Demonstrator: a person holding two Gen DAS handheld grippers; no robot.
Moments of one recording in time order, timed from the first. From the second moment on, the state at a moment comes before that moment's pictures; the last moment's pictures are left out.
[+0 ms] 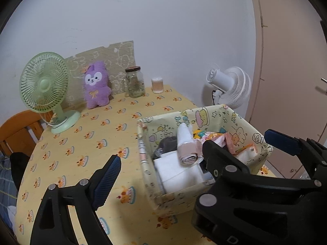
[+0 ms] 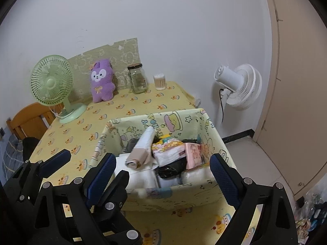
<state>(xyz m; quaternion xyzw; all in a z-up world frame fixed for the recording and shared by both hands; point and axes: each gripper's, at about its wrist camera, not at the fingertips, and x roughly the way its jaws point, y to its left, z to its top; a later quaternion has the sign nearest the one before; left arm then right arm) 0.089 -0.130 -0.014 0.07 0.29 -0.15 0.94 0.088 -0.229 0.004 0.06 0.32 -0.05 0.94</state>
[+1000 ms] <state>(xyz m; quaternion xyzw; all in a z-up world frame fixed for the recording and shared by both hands) 0.024 -0.006 0.028 0.04 0.22 -0.04 0.97 0.043 -0.122 0.051 0.02 0.25 0.04 0.97</state>
